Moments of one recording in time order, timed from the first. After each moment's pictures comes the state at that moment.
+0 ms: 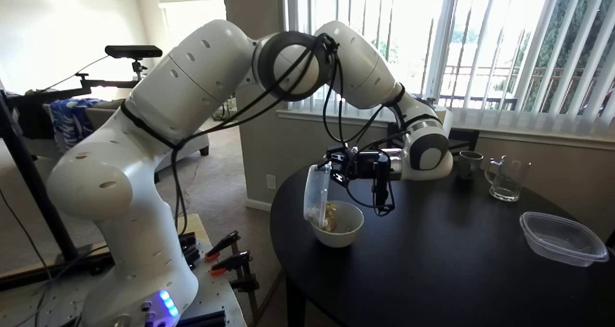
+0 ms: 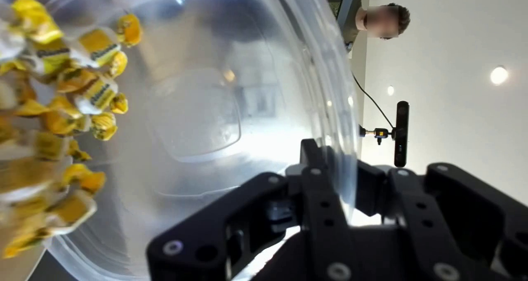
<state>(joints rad) -0.27 0.85 -0.02 -1.41 0.52 0.82 -1.17</state>
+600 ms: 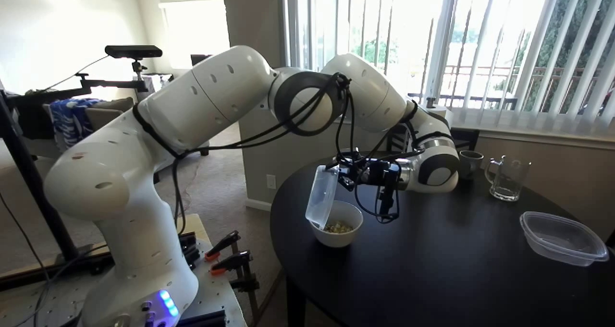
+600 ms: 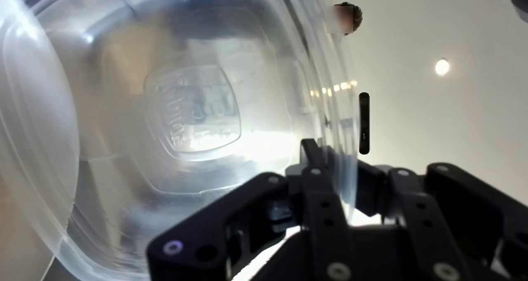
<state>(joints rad) -0.30 1.04 -0.01 -1.17 0.60 0.66 -1.08</state>
